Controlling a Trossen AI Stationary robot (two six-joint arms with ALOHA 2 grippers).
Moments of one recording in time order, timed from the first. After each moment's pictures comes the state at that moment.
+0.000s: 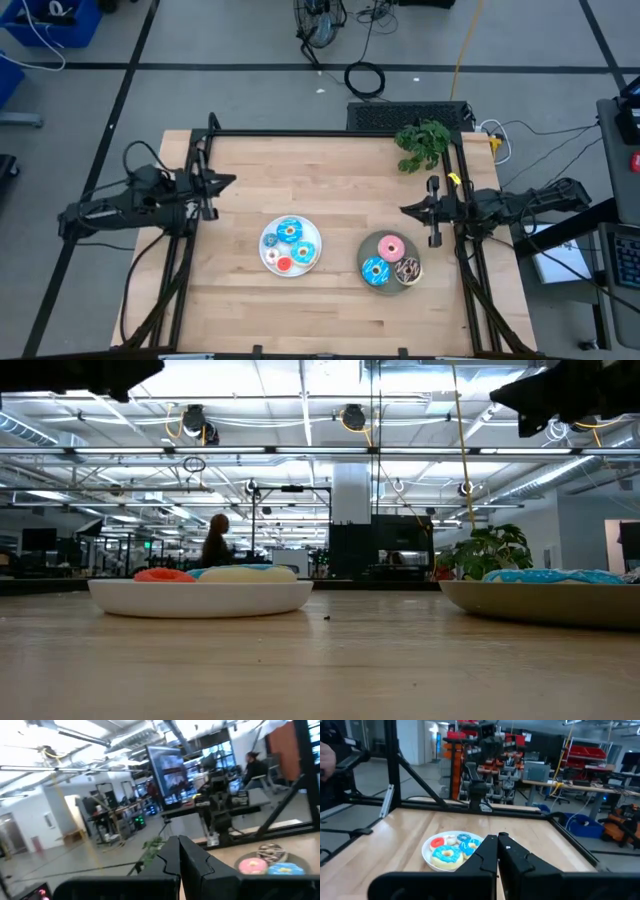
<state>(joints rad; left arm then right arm) 0.18 0.24 0.35 0.09 0.01 0.31 0.22 0.33 0.25 0.08 0.26 -0.09</state>
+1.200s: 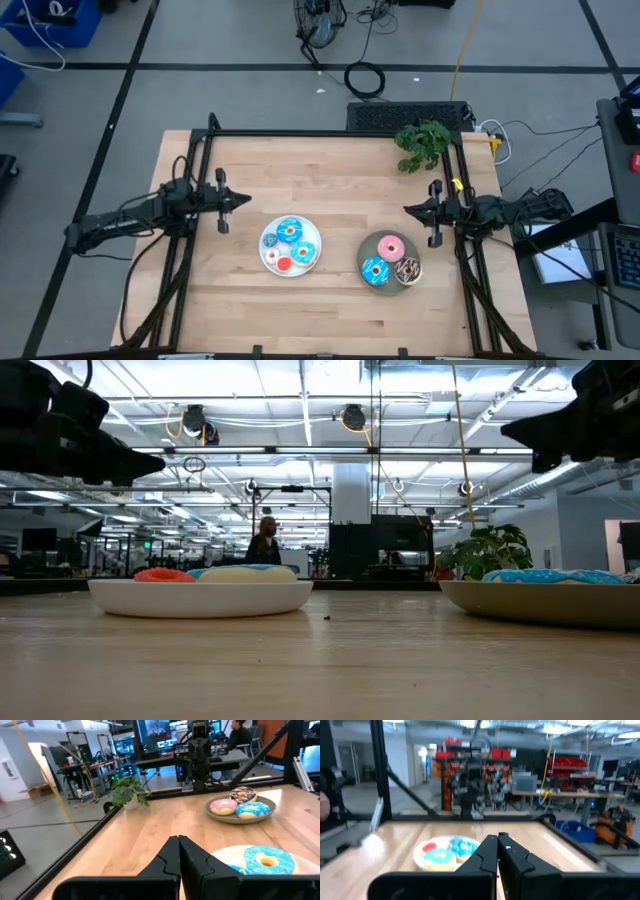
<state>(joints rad) 0.29 0.09 0.01 0.06 0.17 0.17 0.22 0.00 0.02 0.11 0.31 -0.06</state>
